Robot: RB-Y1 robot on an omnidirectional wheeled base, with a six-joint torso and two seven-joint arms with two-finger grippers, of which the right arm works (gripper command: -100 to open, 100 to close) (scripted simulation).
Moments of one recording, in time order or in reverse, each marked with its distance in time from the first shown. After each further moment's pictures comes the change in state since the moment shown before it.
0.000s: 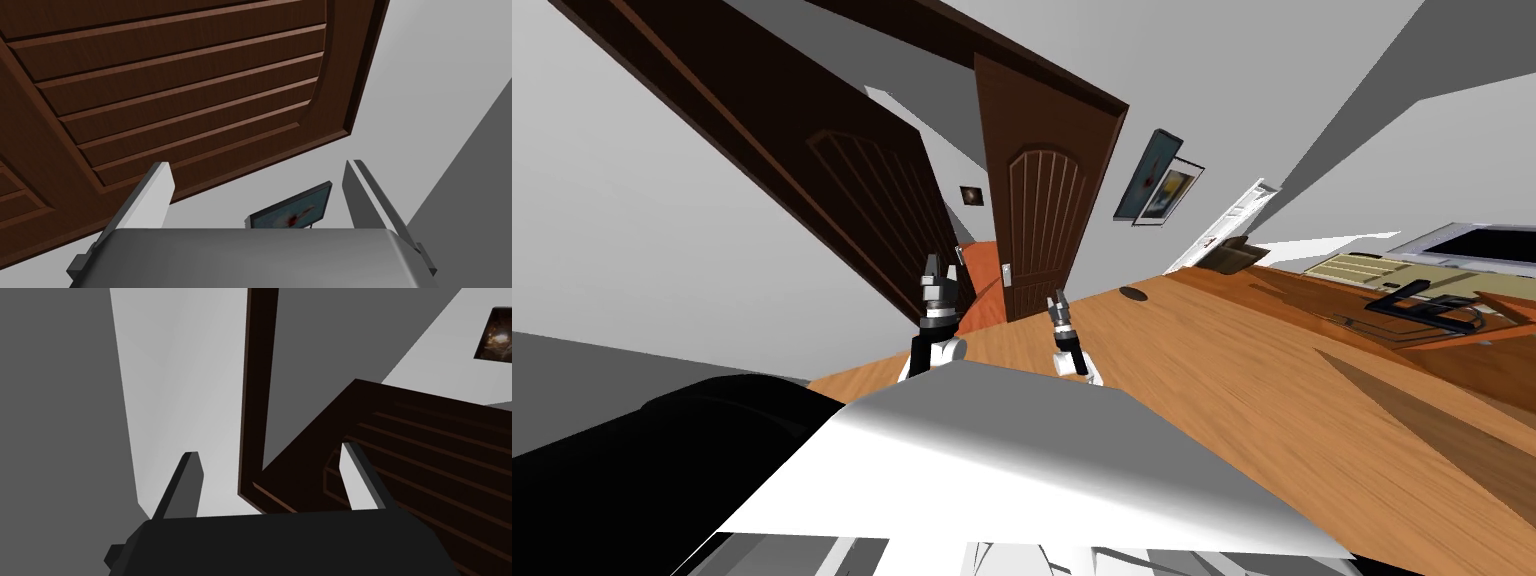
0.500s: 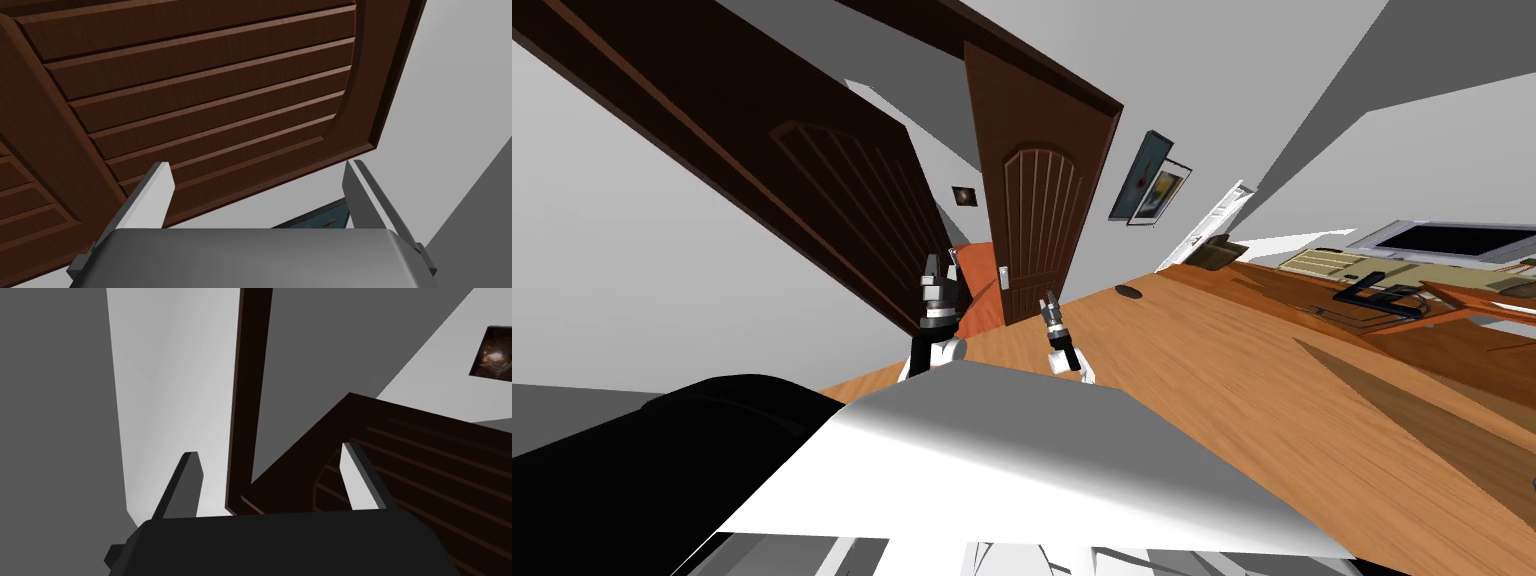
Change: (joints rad) arm -0.059 -0.004 0.056 0.091 -0.002 0.013 -0.018
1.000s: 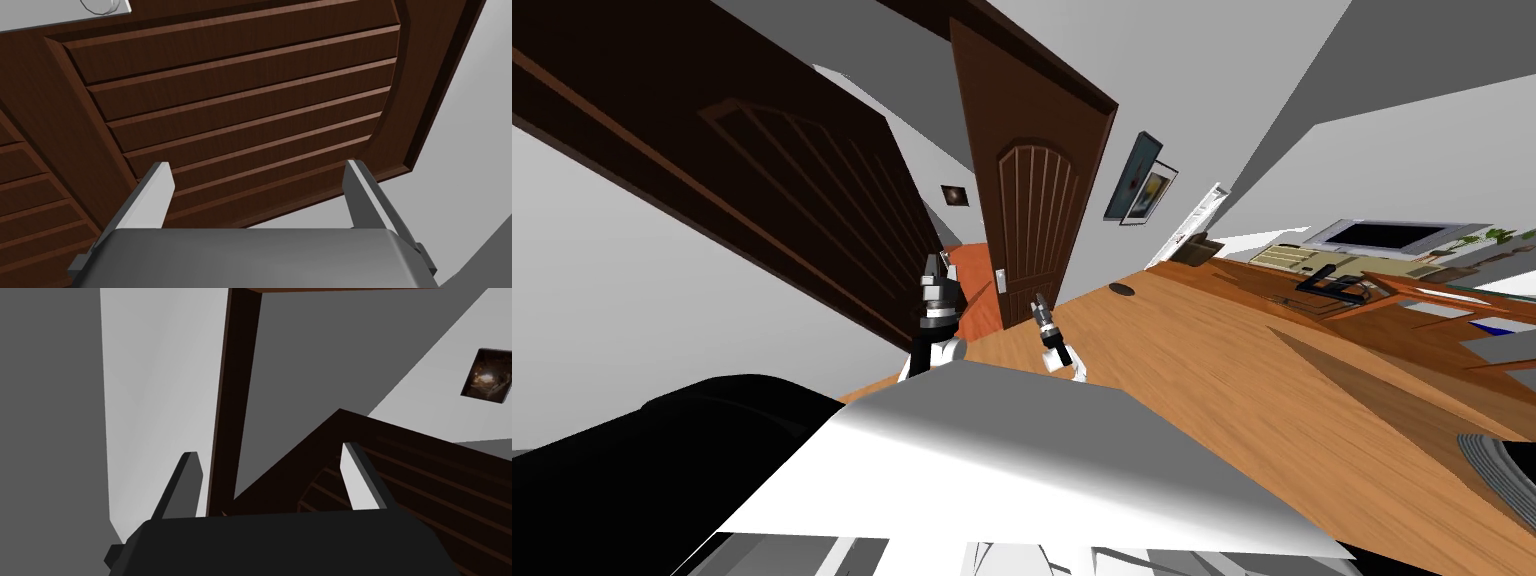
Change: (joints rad) arm -0.082 -0.002 0.073 0.121 -0.003 0.019 -0.021
